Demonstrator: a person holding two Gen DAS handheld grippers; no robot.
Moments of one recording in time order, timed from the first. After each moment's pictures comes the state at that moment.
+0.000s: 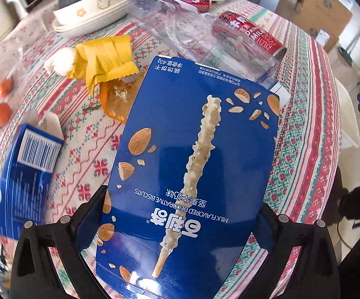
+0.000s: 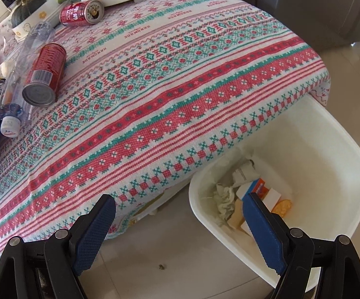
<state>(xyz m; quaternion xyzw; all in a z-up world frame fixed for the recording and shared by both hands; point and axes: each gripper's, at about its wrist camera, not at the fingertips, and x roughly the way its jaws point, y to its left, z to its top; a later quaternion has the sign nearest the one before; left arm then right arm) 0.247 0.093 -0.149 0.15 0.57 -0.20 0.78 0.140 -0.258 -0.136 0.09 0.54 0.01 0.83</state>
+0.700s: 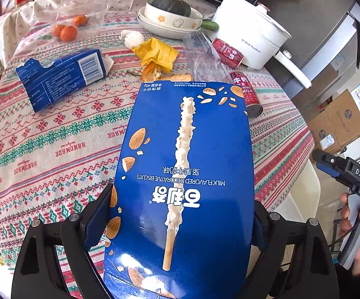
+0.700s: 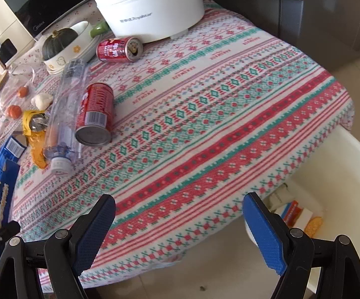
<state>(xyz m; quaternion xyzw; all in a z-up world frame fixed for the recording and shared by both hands) 0.142 0.122 -0.101 -0.12 0.52 -0.10 0.84 0.155 -0.217 -0.101 0.14 0.49 0.05 0.86</state>
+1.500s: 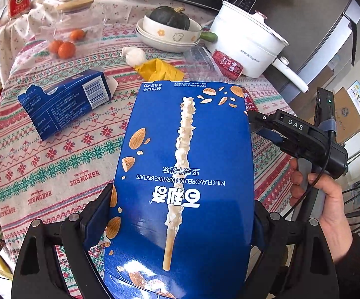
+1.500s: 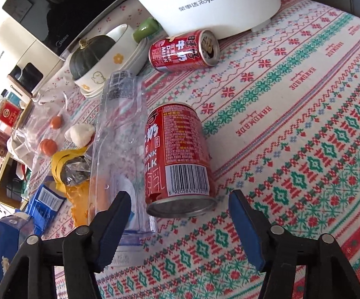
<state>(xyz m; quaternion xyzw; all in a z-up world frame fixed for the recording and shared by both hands) 0.176 0.139 -0.094 -0.09 0.51 -0.11 0.85 0.254 -0.134 -0.145 0.25 0.44 0.13 0.85</state>
